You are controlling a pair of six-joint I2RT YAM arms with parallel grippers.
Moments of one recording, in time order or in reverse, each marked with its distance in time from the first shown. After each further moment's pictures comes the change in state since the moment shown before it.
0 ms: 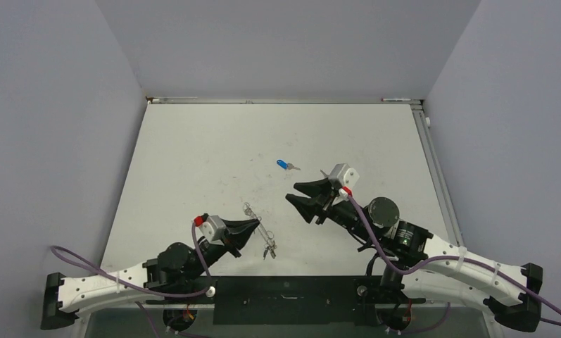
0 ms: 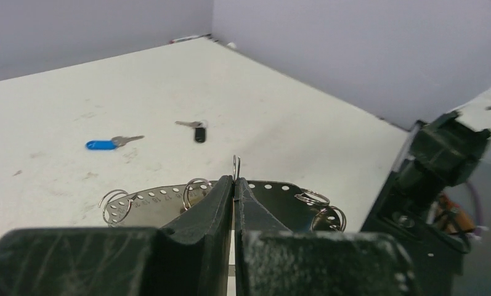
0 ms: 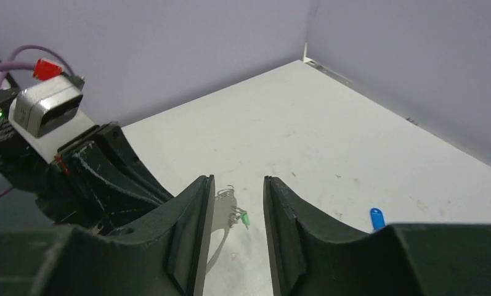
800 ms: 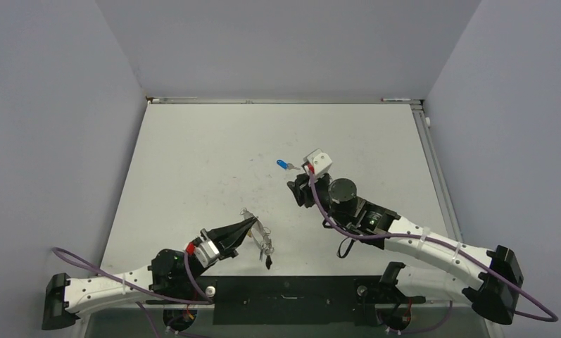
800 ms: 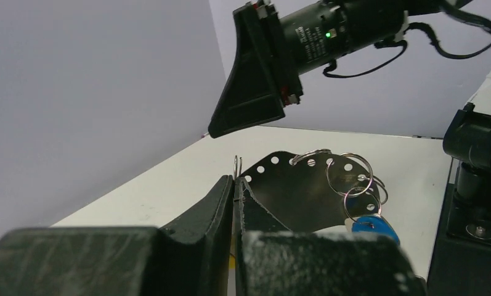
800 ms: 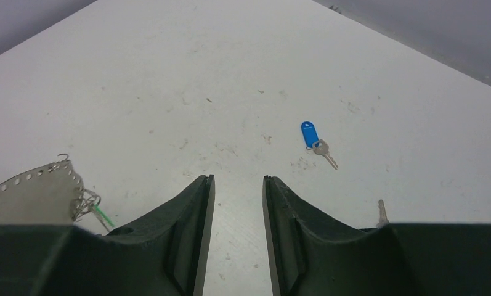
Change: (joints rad) left arm -0.001 0.005 -0.126 0.365 0.092 0.444; right arm -0.123 0.236 0.010 -0.064 0.207 0.006
